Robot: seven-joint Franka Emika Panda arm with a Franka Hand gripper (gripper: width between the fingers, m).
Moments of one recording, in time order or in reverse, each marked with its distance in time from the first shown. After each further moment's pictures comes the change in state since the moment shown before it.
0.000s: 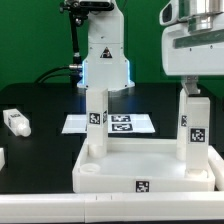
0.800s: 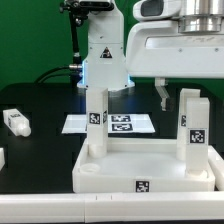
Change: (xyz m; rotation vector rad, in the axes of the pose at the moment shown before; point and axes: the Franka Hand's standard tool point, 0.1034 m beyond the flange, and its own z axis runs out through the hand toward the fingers) arm 0.018 0.003 0.003 -0.042 0.043 -0.707
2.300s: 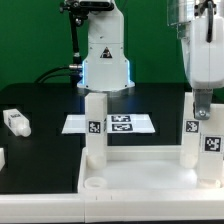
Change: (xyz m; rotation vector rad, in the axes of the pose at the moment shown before) arm 0.004 -0.006 0.006 0.007 -0.067 1.345
